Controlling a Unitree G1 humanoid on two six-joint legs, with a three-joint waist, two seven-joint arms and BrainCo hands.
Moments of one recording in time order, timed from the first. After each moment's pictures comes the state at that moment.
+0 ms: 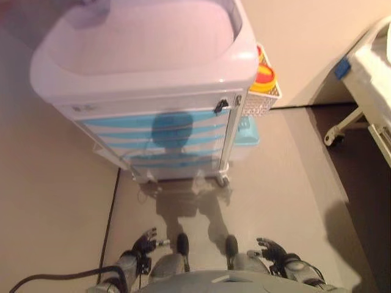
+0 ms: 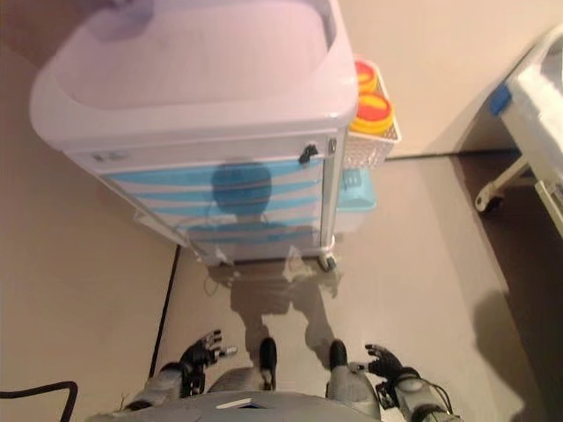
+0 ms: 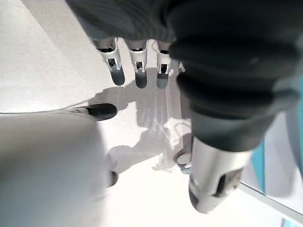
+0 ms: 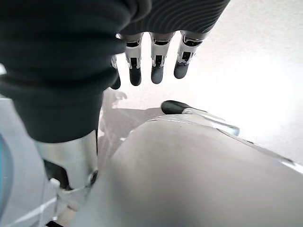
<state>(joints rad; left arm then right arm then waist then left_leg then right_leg) -0.11 0.21 -0.24 1.24 -0.34 -0.26 -0.14 -0.09 -0.27 0.23 1.24 0.06 -0.15 0.11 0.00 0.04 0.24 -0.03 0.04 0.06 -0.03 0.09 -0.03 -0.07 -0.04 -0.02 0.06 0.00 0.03</state>
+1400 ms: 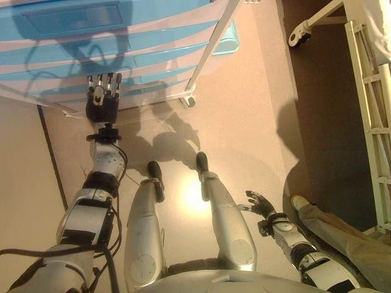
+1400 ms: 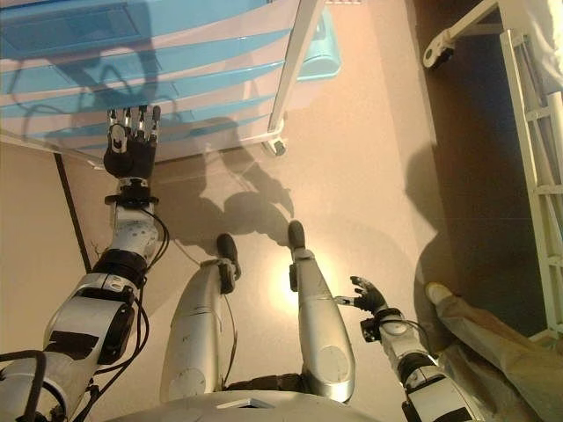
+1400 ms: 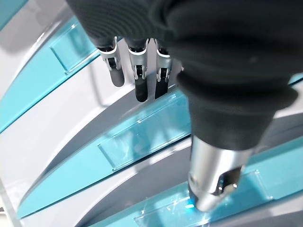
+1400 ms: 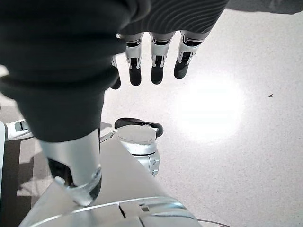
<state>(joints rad) -0.68 0.42 -0.07 0.84 -1.53 -0.43 -0.65 -0.23 -0.28 0.31 1.12 0.22 -0.22 0.07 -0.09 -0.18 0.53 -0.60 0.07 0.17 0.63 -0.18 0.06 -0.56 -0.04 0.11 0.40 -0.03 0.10</state>
